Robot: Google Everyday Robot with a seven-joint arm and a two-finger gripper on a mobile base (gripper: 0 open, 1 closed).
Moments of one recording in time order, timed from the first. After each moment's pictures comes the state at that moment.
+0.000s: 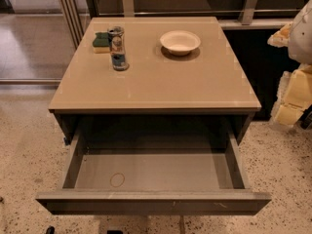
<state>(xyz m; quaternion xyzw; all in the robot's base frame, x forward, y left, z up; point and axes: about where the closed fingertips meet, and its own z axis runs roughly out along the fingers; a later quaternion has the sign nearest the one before) 0.438 -0.217 0.977 -0.60 0.78 -0.03 0.16</state>
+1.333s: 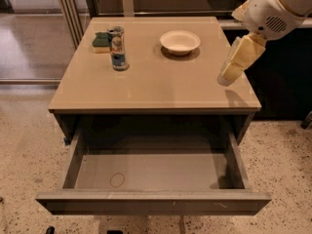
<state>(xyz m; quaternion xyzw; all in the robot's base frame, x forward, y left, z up) 0.551 -0.164 0.981 -0.58 0.76 0.02 0.29</state>
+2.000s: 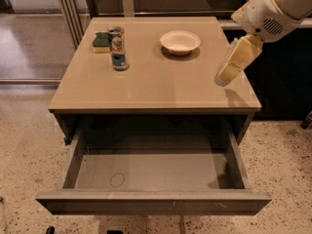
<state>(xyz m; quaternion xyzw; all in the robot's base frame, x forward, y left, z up) 0.555 -0.163 0.977 -0.57 0.77 0.03 0.29</state>
